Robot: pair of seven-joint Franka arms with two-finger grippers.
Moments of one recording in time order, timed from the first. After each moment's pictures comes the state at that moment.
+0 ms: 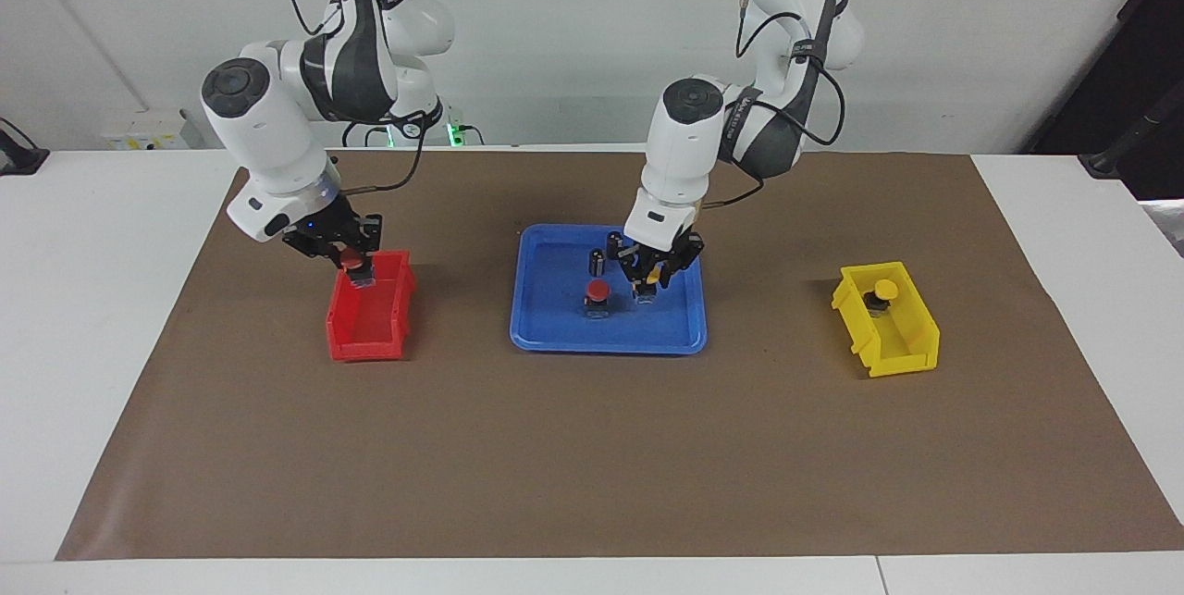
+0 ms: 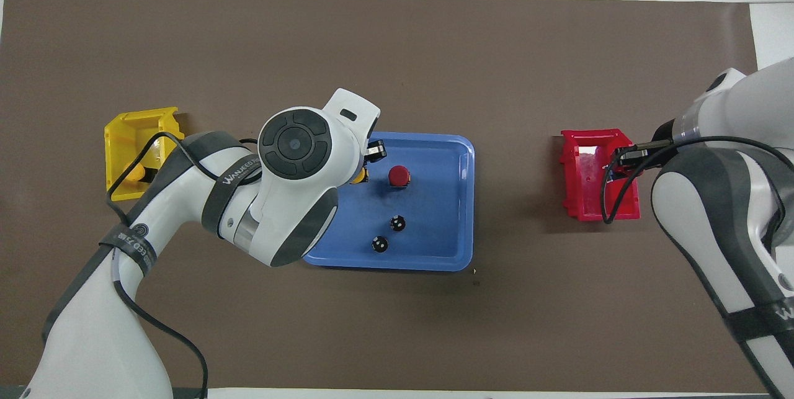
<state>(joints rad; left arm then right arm) -0.71 0.25 0.04 -1.86 0.00 2.22 -0.85 -0.10 0.02 0.12 -1.94 0.02 1.90 -0.05</state>
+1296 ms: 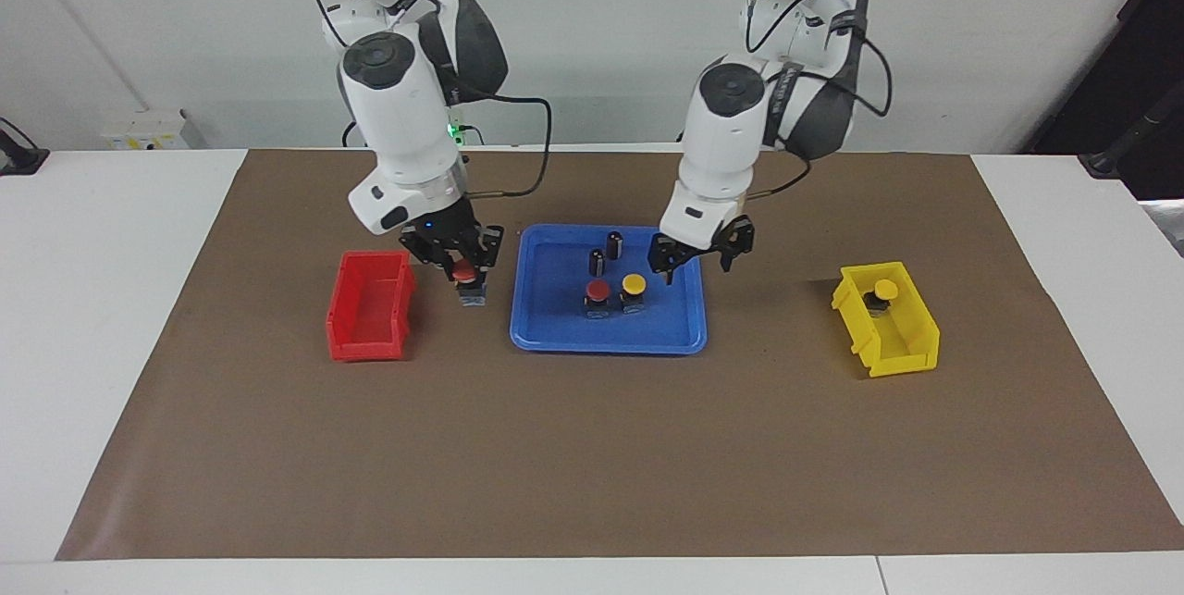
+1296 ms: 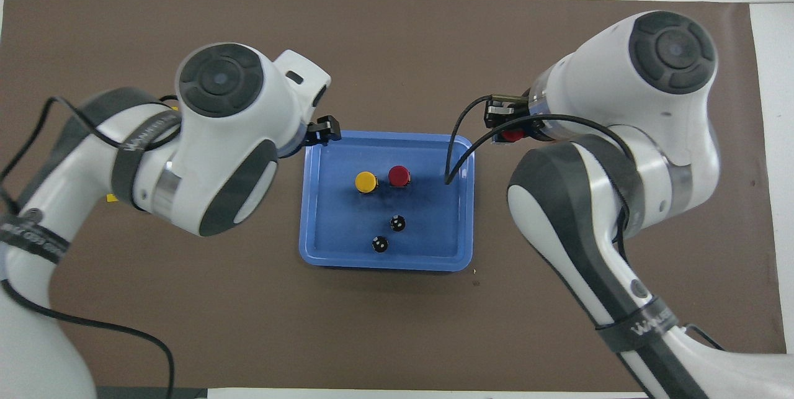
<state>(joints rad) -0.54 0.16 0.07 -1.70 0.04 1.89 -0.52 0.25 0.18 0.14 -1.75 0.04 2.05 0.55</state>
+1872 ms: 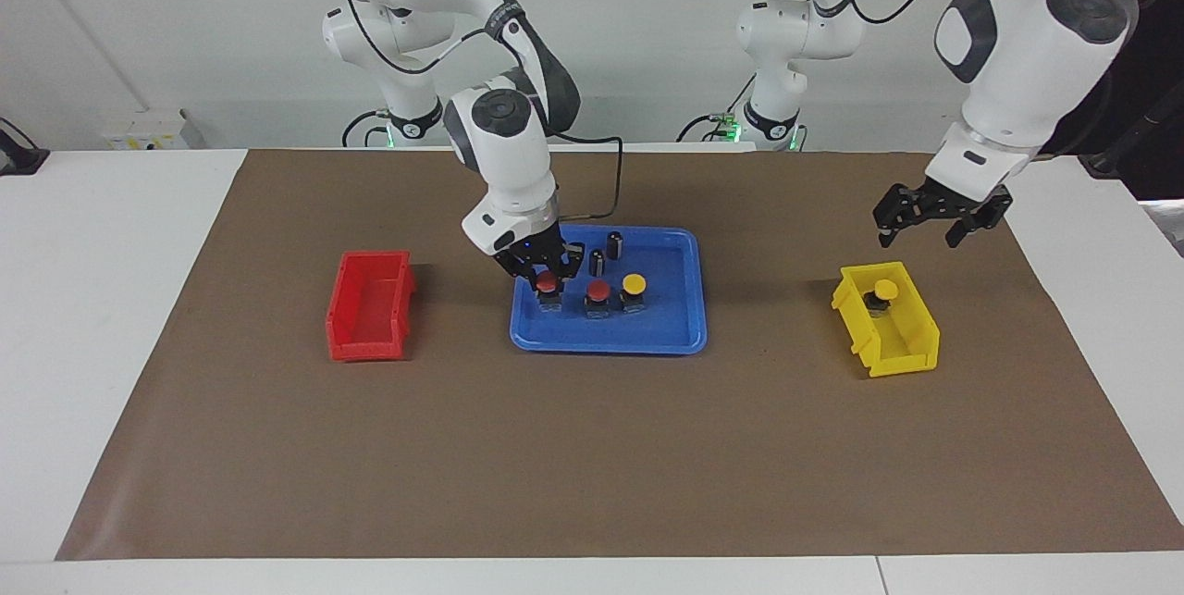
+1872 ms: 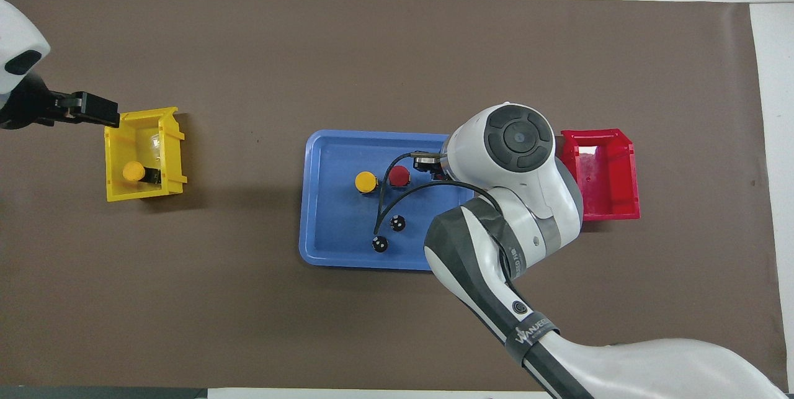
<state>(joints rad) -0.13 0.04 0.08 -1.73 0.02 1.84 0.04 0.37 0.23 0.14 -1.95 0.04 2.26 0.60</state>
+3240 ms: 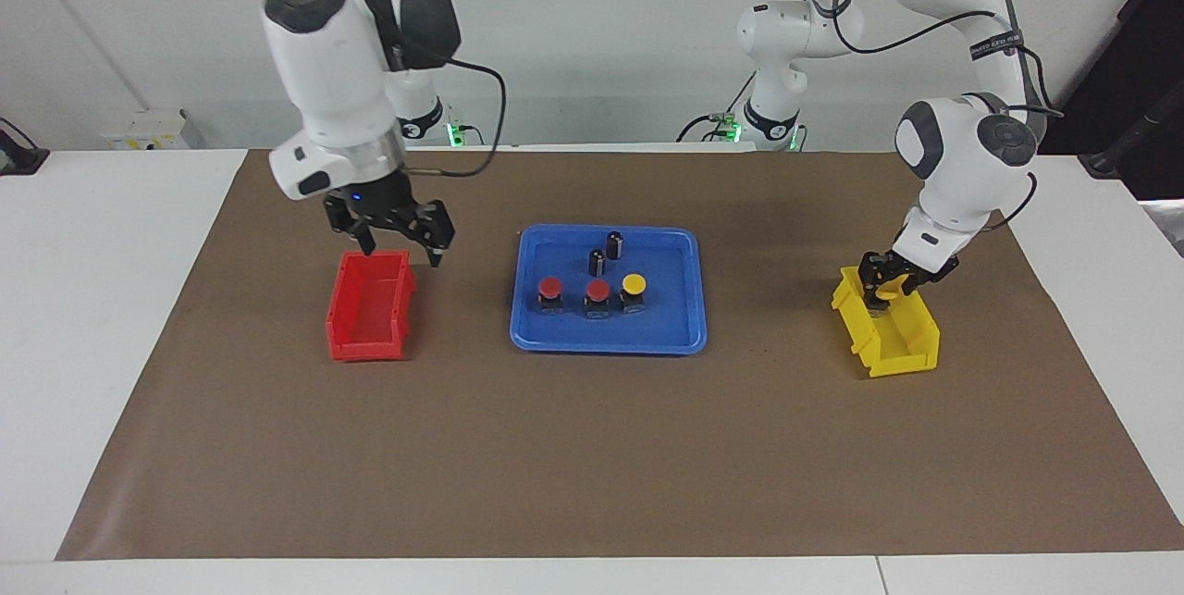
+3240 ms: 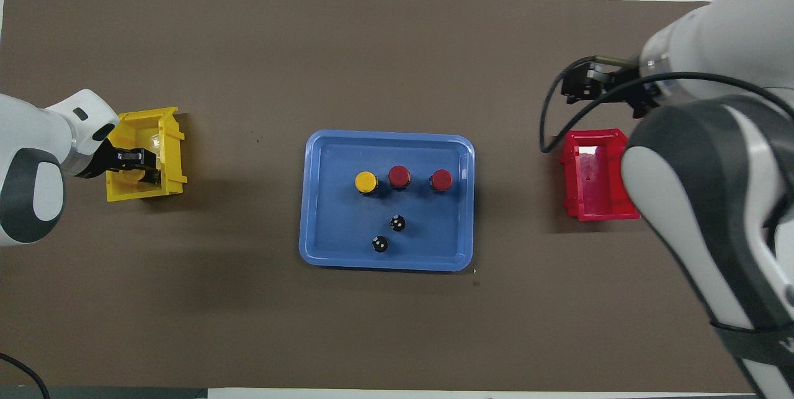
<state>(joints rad) -0.09 0.07 0.08 -2.14 0.02 2.23 0.06 0.03 0.07 0.10 -1.59 -0.02 1.74 0.37</state>
